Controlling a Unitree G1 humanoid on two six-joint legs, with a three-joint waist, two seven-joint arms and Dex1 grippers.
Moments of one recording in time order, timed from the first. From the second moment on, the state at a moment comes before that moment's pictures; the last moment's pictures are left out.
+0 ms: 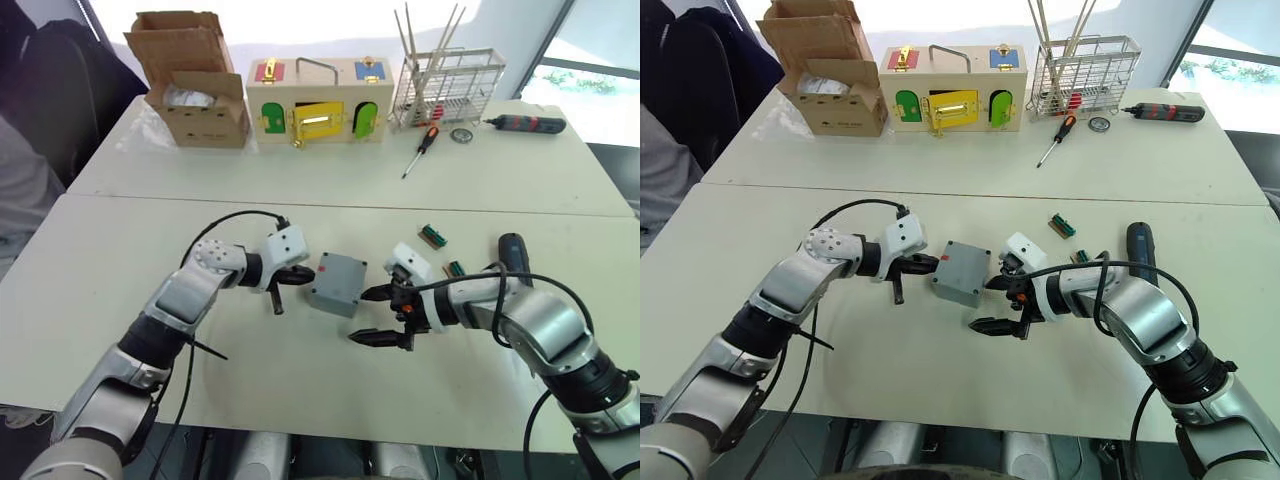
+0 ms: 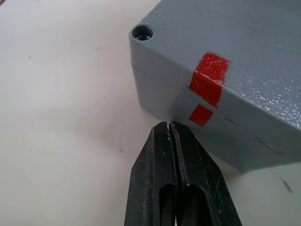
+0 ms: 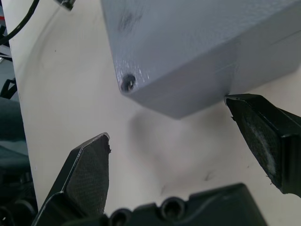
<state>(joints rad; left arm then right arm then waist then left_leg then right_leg) -0.64 0.49 -0.38 0.09 -0.13 0.49 -0.98 -0.43 -0.76 0.32 -0.41 0.50 0.99 0.87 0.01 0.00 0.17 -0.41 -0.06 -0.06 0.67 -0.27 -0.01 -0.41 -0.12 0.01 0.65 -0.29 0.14</state>
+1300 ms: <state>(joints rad) -0.49 0.56 -0.38 -0.12 -0.05 0.53 -0.97 -0.44 -0.81 0.34 -0.40 0.34 0.86 1.01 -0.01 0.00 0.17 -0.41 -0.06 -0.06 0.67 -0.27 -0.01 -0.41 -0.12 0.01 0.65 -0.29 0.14</state>
